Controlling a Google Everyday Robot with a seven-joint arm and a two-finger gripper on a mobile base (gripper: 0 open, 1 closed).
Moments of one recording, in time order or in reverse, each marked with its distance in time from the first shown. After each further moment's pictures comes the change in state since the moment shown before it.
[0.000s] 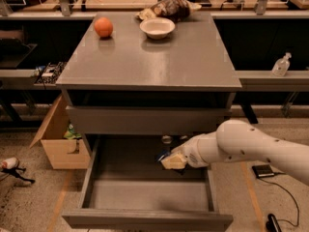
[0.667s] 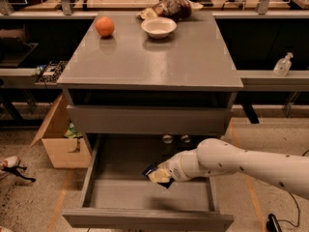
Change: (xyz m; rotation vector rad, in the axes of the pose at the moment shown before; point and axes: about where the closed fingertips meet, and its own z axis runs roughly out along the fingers) arm 0.037 0.023 0.086 -0.086 0.014 0.052
